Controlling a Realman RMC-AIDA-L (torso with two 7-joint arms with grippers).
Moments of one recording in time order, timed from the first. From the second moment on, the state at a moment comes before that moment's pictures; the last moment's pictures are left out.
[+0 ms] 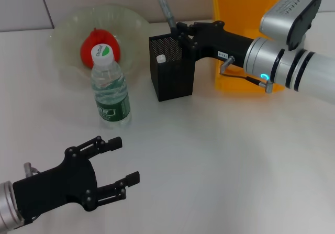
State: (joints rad) left arm -0.27 -2.07 1.16 0.47 1.46 1.59 -0.88; right arm 0.76 2.09 -0.95 -0.24 -1.30 -0.99 0.94
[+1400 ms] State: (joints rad) left arm -0.28 -2.06 1.16 0.47 1.46 1.59 -0.89; right arm 0.68 2.09 -0.95 -0.18 -1.04 -1.21 0.72
